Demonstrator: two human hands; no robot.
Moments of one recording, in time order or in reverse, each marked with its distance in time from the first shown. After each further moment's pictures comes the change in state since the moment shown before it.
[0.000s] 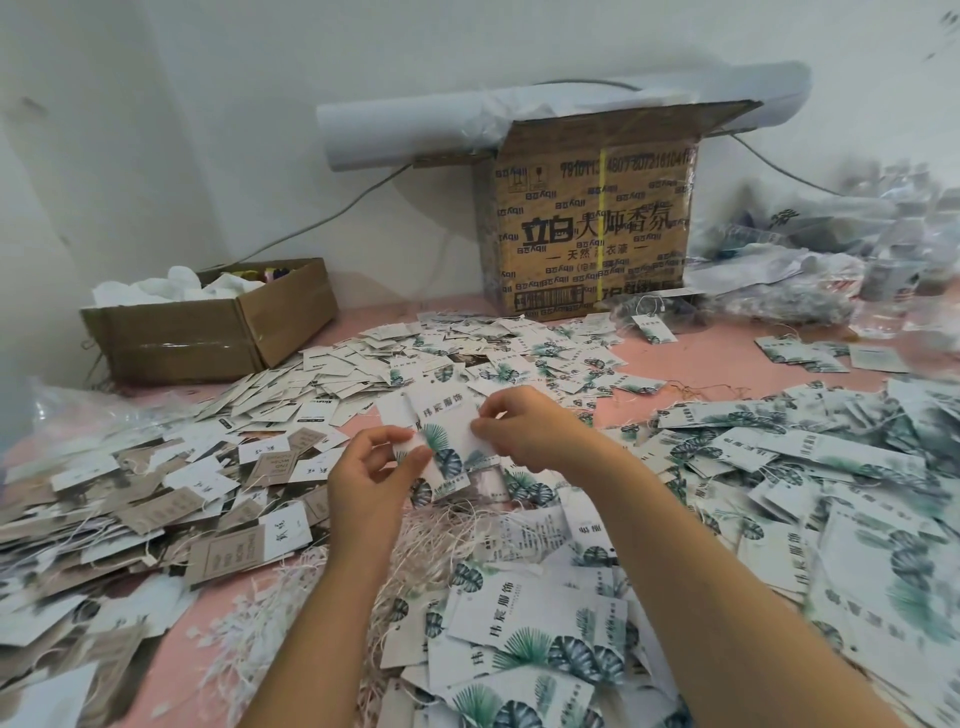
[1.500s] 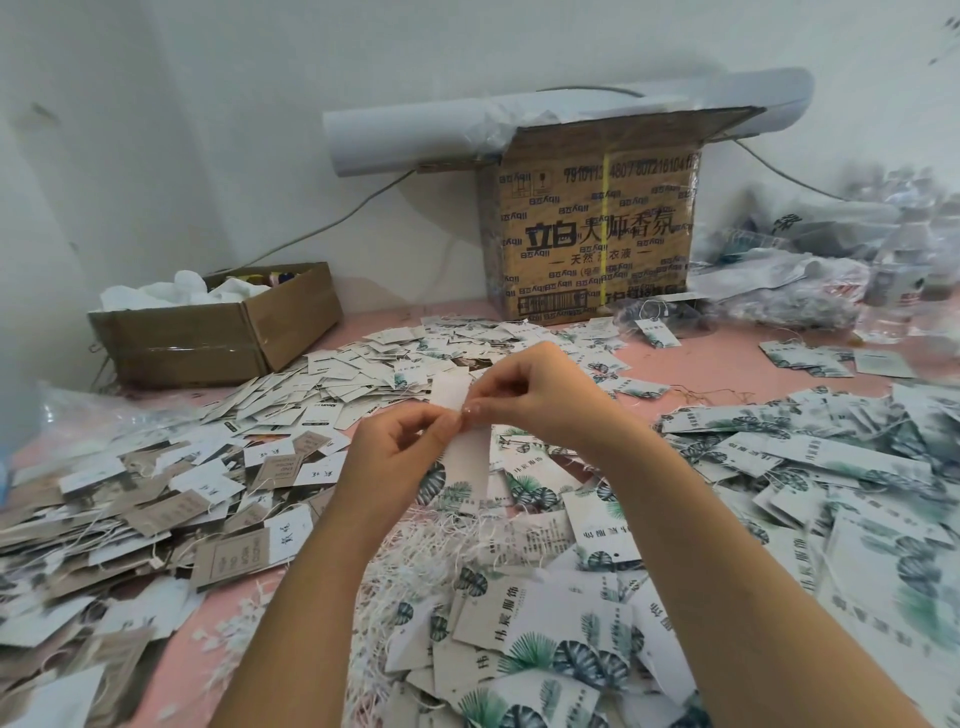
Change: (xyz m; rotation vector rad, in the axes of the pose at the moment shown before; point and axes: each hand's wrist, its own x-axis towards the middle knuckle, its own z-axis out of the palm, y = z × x) left_hand -0.007 0.064 0.005 0.136 -0.342 0.129; right_hand -0.015 -0.028 -0.022 0.042 0.087 -0.302
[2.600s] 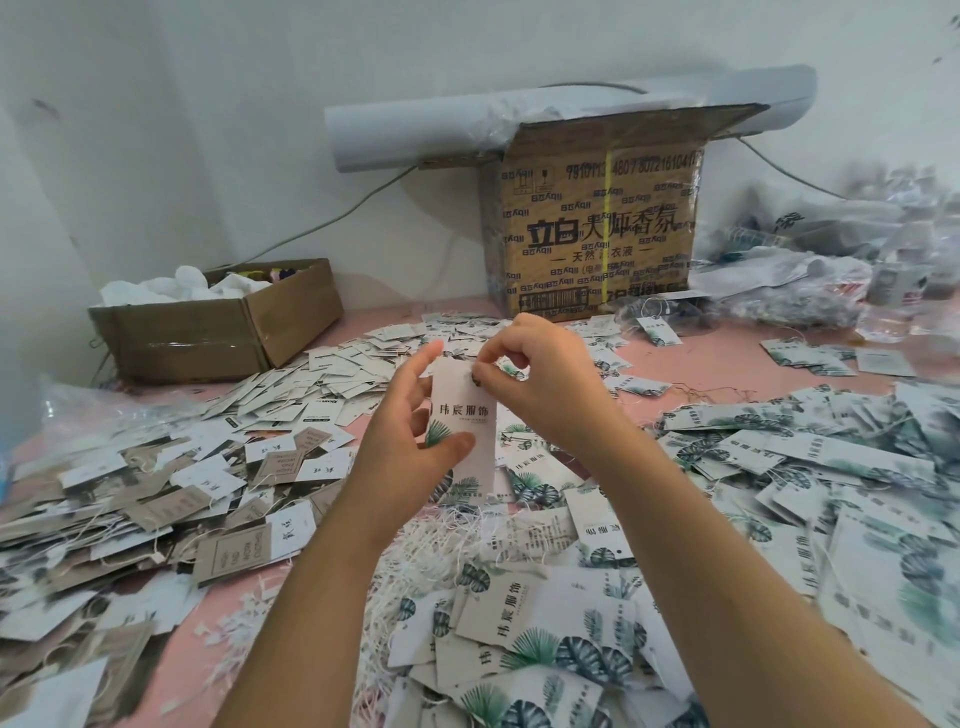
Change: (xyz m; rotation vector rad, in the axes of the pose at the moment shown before) left_hand 0.007 -0.007 0.002 -0.163 -0.065 0.024; right_hand 0.001 -0.010 0.006 -0.350 0.307 -0.184
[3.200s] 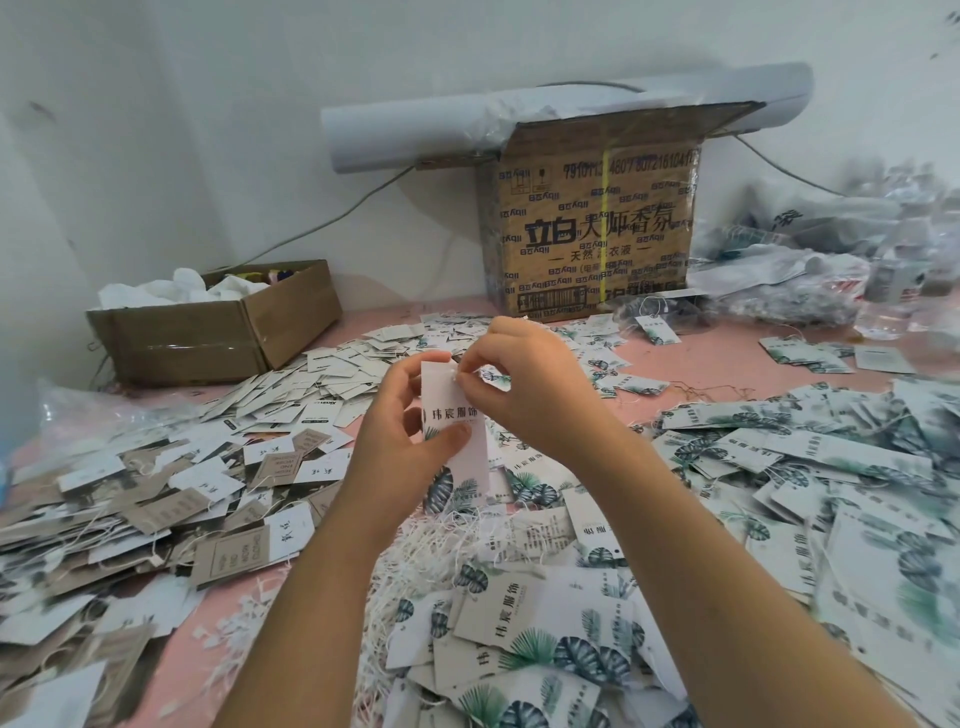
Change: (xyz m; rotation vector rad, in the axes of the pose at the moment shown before) left_hand 0.001 0.000 0.000 -0.019 0.035 0.029; right_hand -0.001 -0.005 0.004 -0.095 -0.005 -0.141
